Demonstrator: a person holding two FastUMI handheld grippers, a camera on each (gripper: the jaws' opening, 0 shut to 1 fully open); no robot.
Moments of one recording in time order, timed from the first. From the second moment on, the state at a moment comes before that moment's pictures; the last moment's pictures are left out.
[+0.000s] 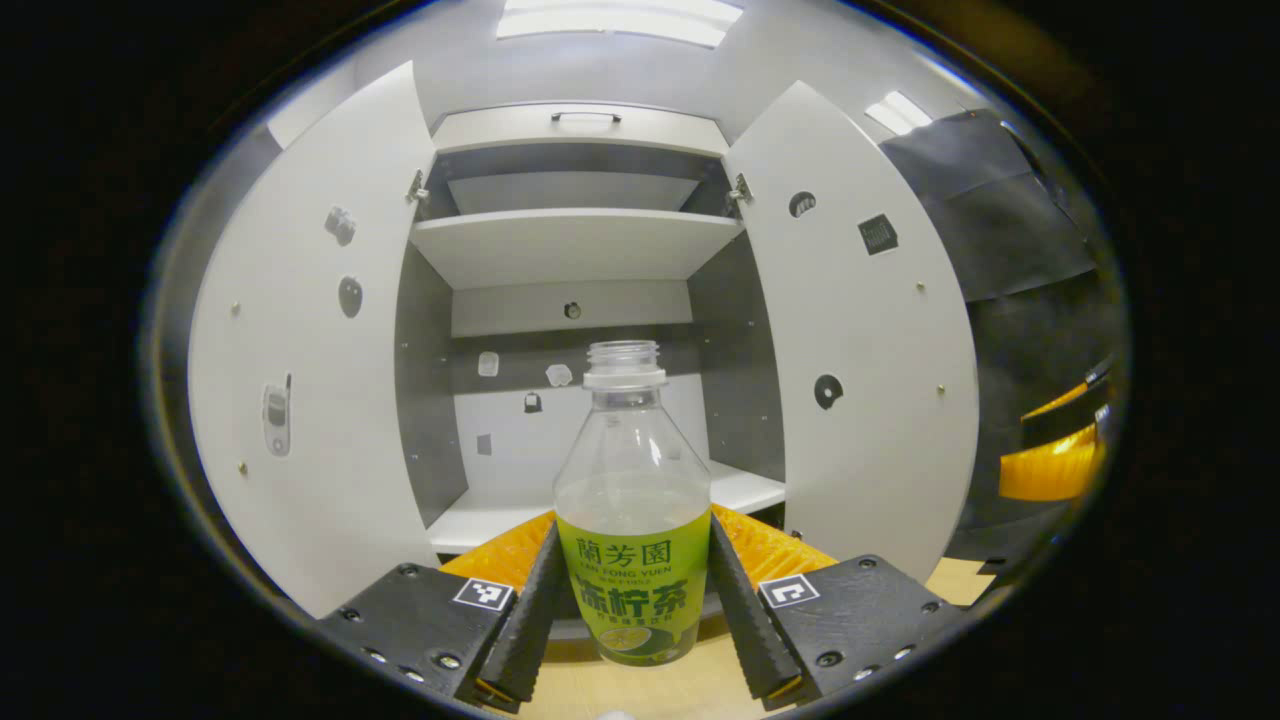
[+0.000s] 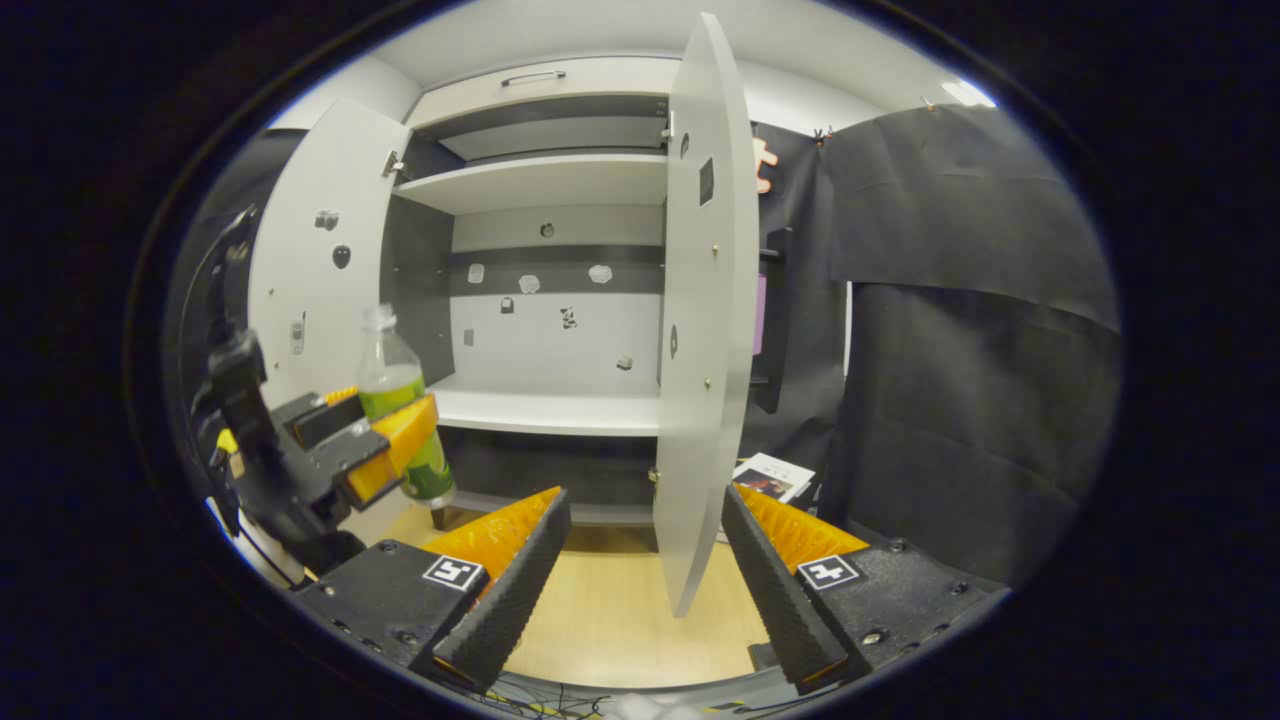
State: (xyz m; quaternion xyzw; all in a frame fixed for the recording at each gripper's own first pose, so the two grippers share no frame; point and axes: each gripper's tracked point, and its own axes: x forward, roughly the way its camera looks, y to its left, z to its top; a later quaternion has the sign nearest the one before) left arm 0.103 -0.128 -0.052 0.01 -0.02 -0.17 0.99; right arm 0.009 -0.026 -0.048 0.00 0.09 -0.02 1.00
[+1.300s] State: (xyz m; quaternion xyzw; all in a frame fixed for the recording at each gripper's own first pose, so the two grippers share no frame) left arm 0.018 -0.142 -0.319 0.00 0.07 -0.23 0.97; right arm -0.017 -0.025 -0.095 -0.04 0.18 -0.01 0.98
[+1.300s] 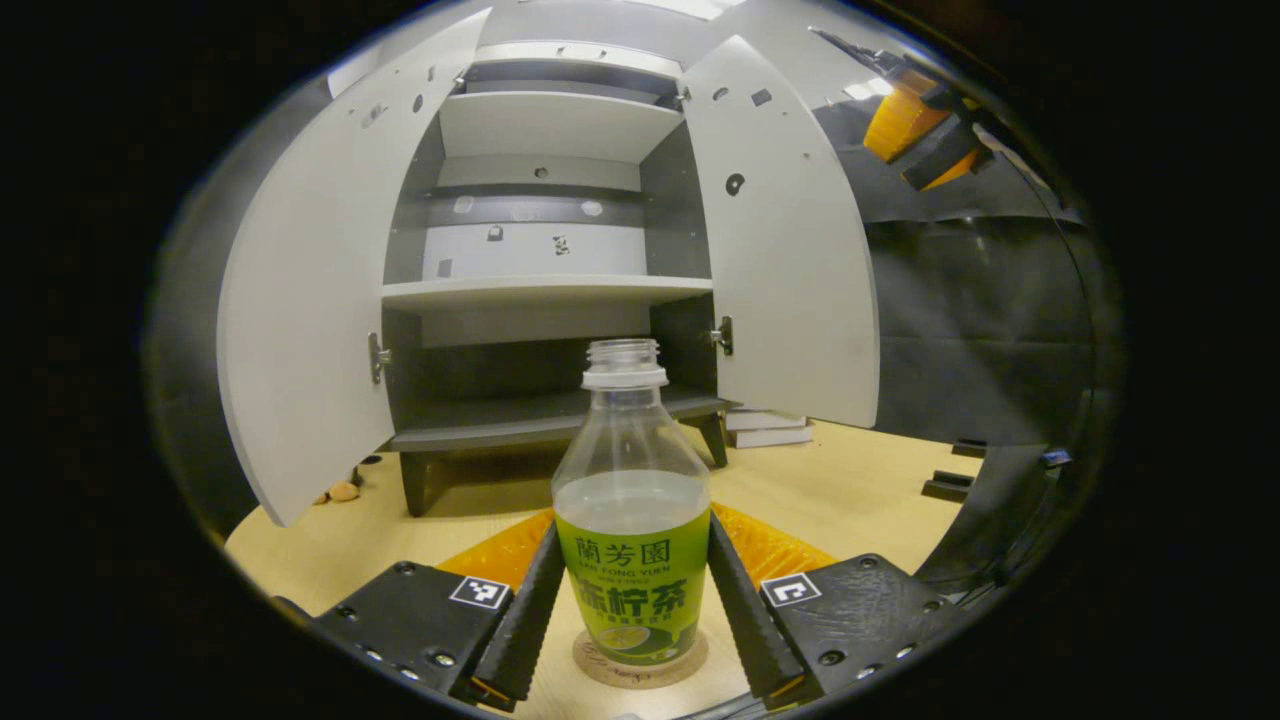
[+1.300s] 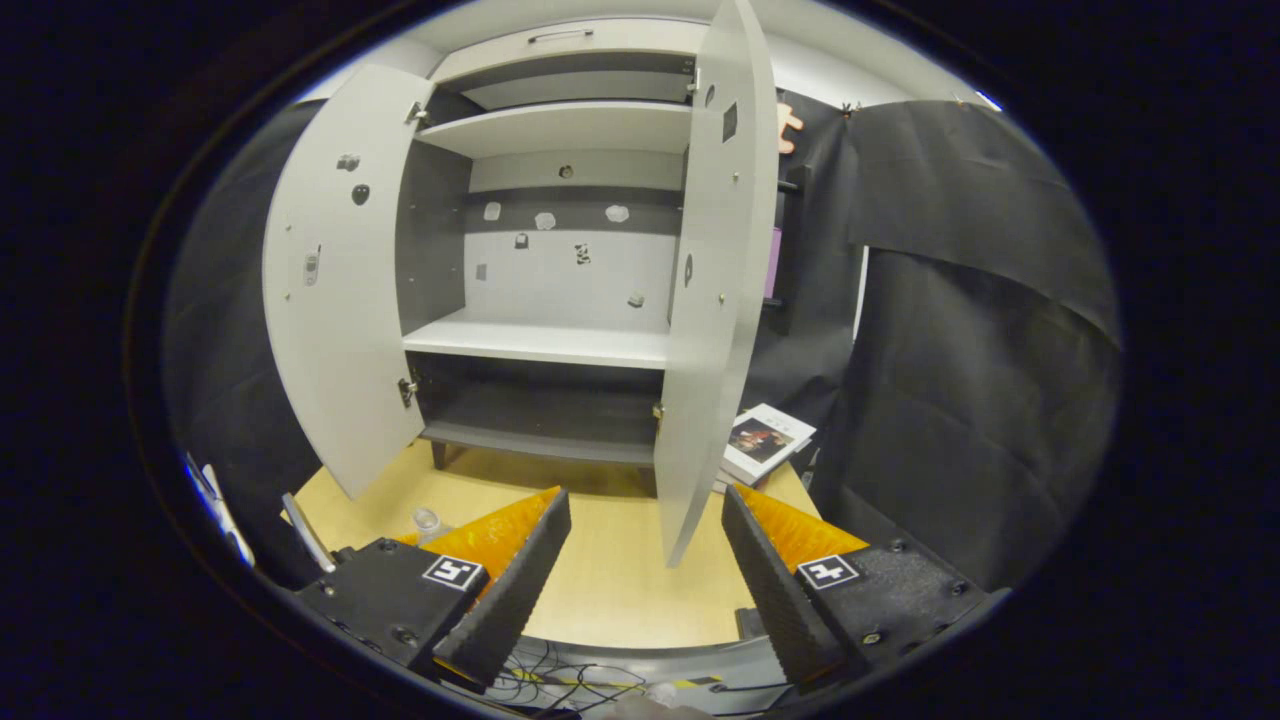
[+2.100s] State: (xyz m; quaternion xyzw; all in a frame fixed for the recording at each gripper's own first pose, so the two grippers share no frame) left arm 0.018 -0.142 -0.291 0.00 0.04 -0.23 0.97; right arm -0.023 -0.008 -0.094 -0.04 0.18 0.00 0.98
